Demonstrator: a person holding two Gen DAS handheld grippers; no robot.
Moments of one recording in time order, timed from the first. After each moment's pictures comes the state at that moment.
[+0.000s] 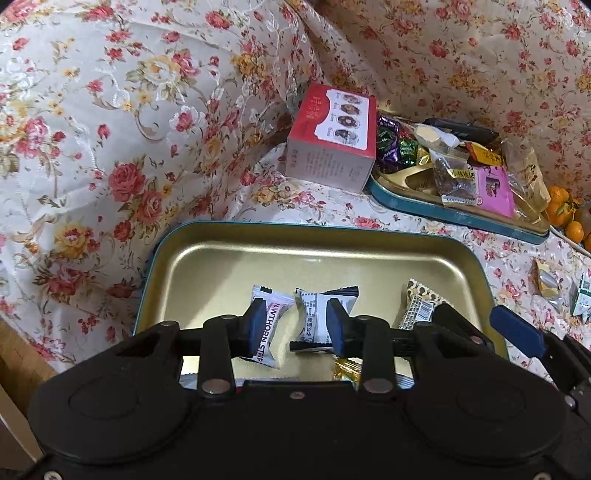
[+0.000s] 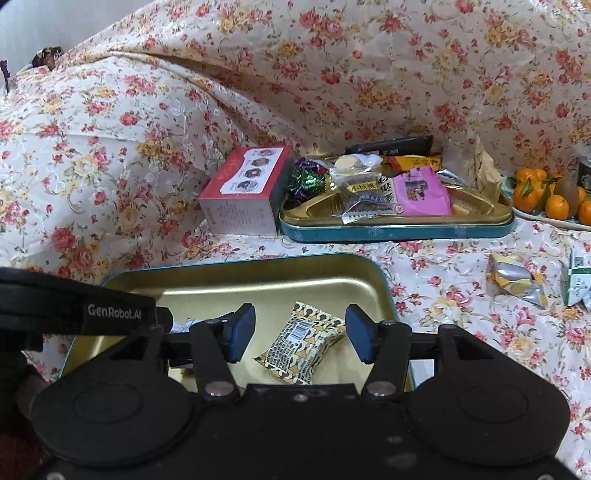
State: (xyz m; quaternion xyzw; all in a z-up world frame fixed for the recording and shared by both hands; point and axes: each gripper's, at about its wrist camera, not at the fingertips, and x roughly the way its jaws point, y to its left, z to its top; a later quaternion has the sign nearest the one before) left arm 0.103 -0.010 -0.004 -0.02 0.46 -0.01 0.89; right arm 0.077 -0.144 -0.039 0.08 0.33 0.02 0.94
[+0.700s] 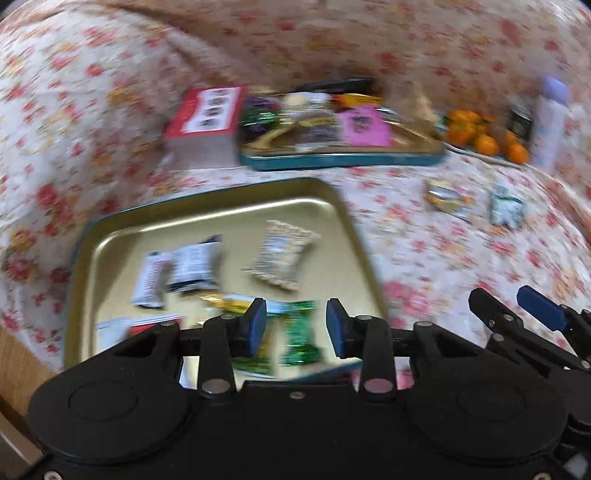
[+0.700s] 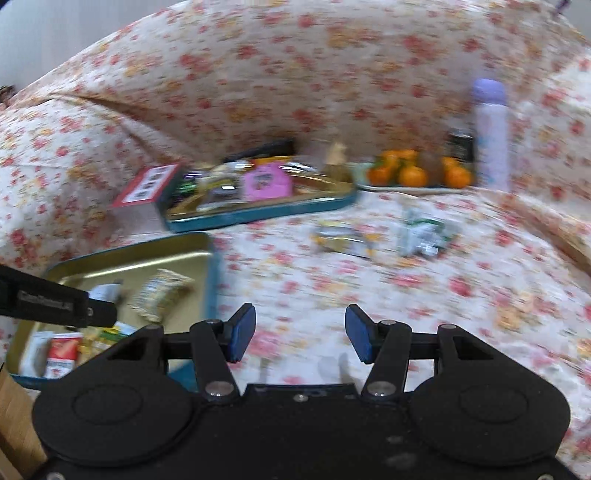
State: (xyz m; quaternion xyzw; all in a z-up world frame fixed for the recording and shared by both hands) left arm 0.029 -0.122 0.002 0.08 0.45 -0.11 0.88; right arm -0.035 -0.268 -0.055 0.10 0.31 -0.09 0.94
